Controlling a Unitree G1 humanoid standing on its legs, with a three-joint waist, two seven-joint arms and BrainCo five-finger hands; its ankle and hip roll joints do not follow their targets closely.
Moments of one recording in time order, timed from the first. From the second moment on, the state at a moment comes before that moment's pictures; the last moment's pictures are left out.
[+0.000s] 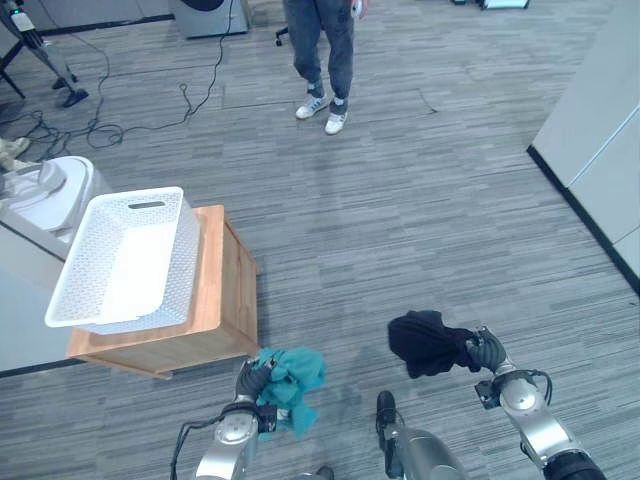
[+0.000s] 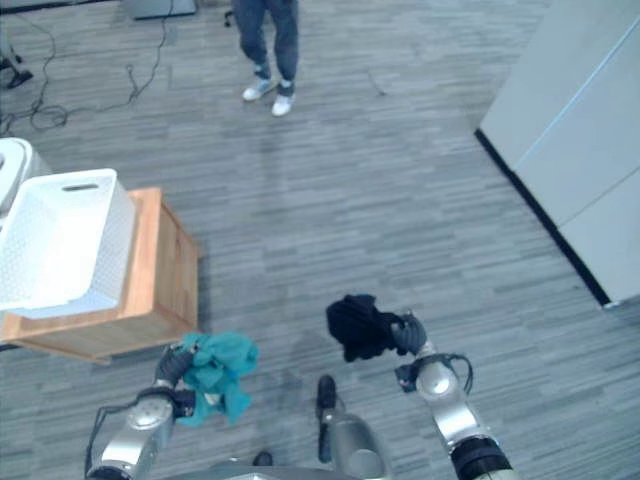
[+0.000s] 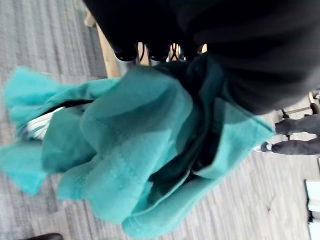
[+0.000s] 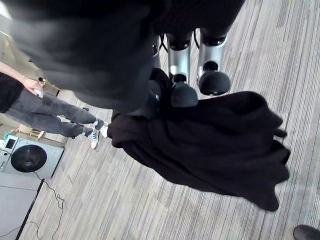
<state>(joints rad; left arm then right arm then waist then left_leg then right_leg) 0.07 0.29 -0.22 0.50 -0.25 -0.05 0.11 -0.03 -0.37 0.24 0.44 -0.12 -0.03 -0.14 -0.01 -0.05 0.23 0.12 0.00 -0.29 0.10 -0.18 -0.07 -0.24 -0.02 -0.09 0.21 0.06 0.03</state>
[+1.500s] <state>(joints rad) 0.18 0.34 -0.22 0.36 -0.15 -0.10 0.06 0.12 -0.41 0.04 0.37 -0.12 -0.08 -0.16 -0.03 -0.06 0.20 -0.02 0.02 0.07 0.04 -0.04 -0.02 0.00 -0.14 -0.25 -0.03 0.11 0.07</state>
